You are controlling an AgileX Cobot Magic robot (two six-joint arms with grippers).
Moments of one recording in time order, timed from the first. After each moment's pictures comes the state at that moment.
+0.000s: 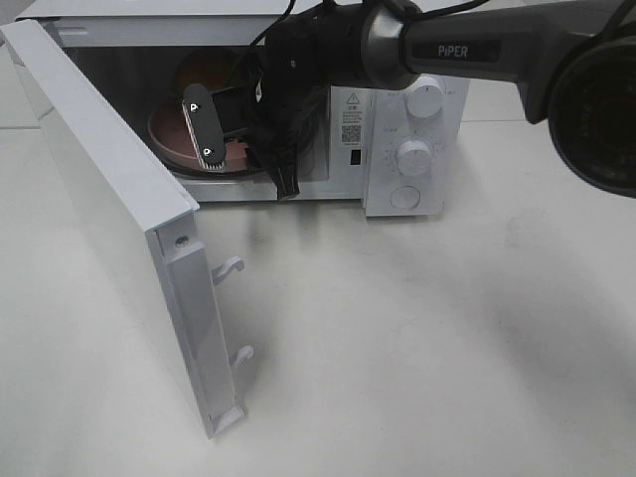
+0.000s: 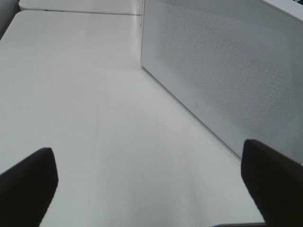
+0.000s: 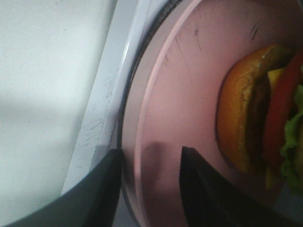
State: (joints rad) left arm 0.07 0.03 -0.52 -0.18 1.07 0.07; right arm 0.63 2.37 -1.96 -0.16 0.50 -1.21
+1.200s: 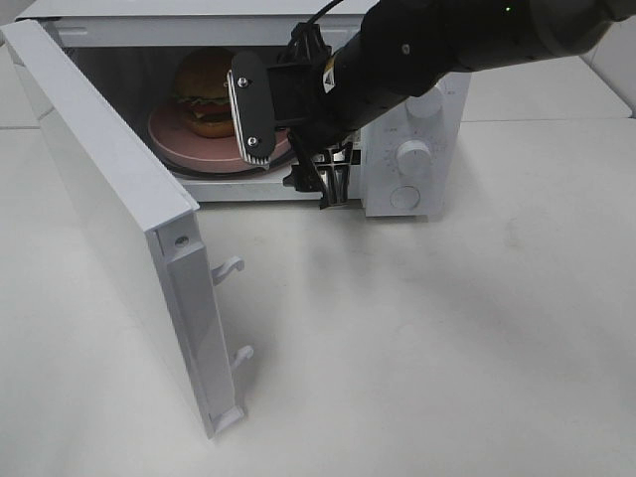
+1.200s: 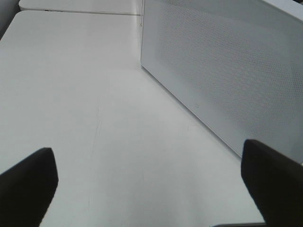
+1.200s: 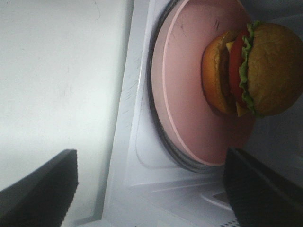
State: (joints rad) left arm 0.07 0.03 -0.52 -0.18 1.07 0.07; right arm 0.63 1.92 -1.34 -0.18 0.22 -1.08
